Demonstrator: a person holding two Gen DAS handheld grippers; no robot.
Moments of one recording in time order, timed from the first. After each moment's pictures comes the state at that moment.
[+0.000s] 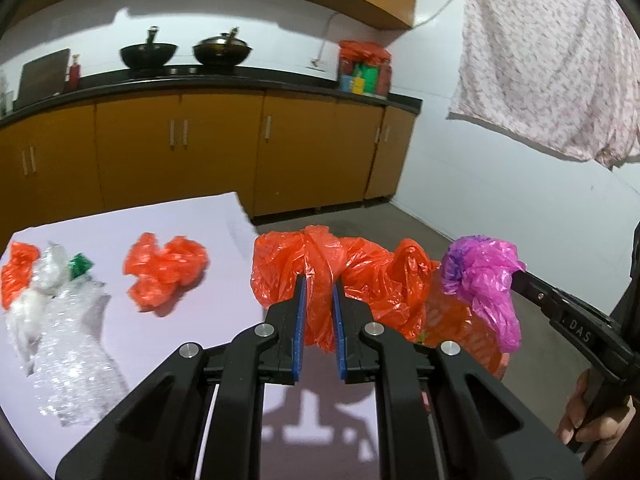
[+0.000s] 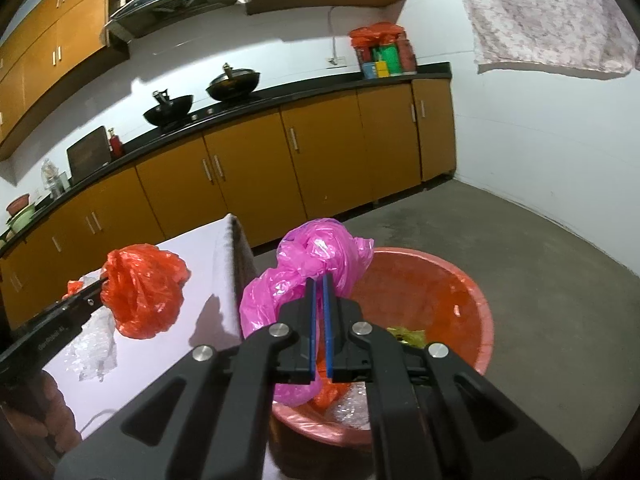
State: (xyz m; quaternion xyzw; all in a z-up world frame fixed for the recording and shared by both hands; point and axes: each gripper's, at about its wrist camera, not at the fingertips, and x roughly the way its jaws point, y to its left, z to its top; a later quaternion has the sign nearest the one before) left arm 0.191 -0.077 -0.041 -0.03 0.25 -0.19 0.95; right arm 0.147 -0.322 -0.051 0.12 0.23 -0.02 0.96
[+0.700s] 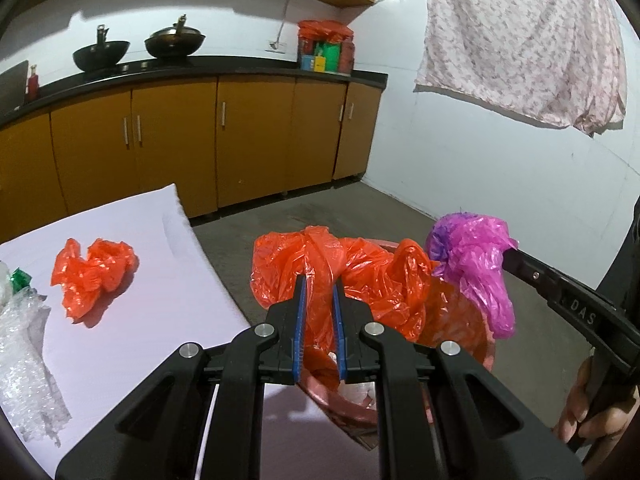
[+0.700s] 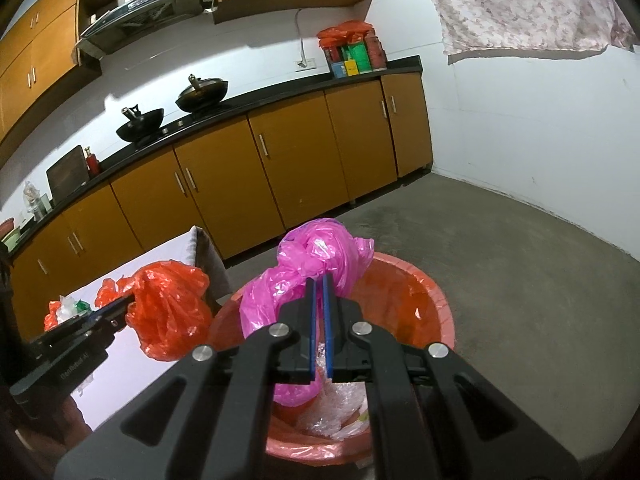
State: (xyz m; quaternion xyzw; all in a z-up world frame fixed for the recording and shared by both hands) left arm 0.204 -0.140 -0.060 0.01 0.27 -0.24 0.93; right arm 0.154 -0.369 -0.067 0.15 0.23 -0.06 0.96
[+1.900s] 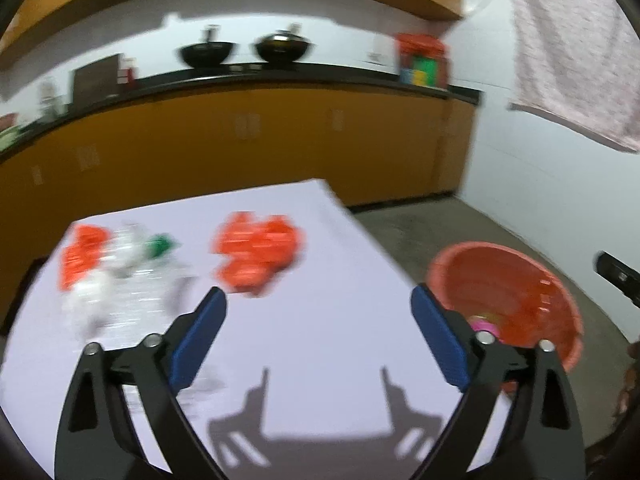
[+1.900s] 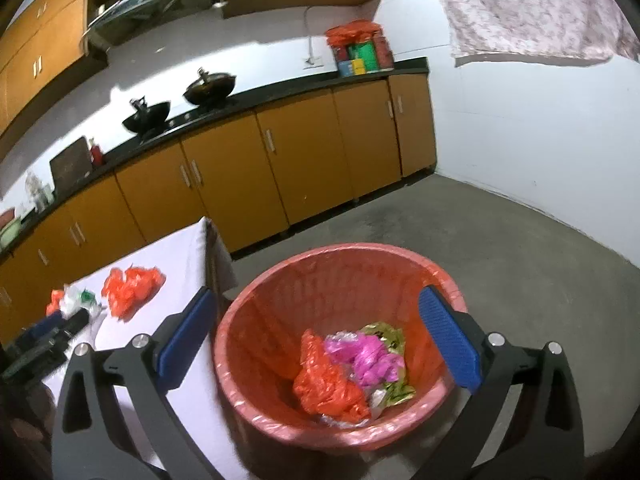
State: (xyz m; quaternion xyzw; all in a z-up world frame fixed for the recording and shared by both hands) left arm 0.179 -0.011 -0.061 0.00 0.26 -0.04 0.97; right arm 0.151 -0.330 -0.063 0.13 0.24 -0.05 0.96
